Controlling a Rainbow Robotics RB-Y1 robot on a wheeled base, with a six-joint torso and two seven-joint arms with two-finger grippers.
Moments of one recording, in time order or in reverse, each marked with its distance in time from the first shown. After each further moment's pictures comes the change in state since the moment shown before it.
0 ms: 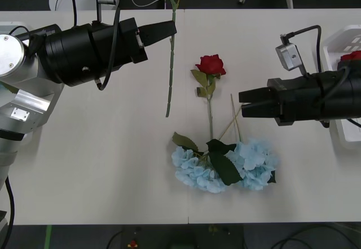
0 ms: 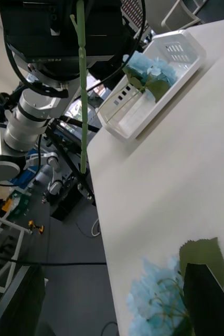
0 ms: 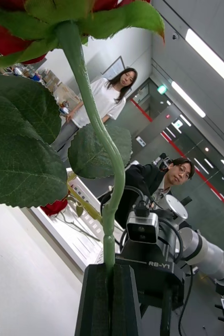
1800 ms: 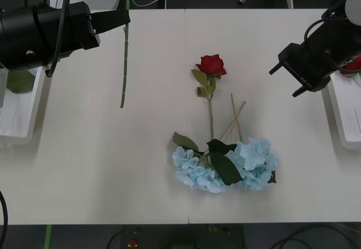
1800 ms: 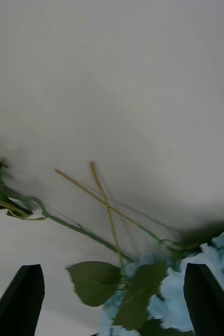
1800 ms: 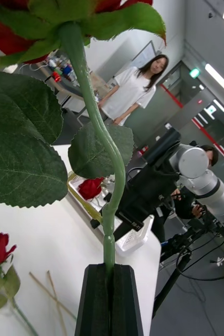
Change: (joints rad) right arm -0.489 -0.049 0.173 0.248 0.953 0.298 -1.937; left arm 0.000 0.000 0.292 -0.009 -0.177 0.260 0.167
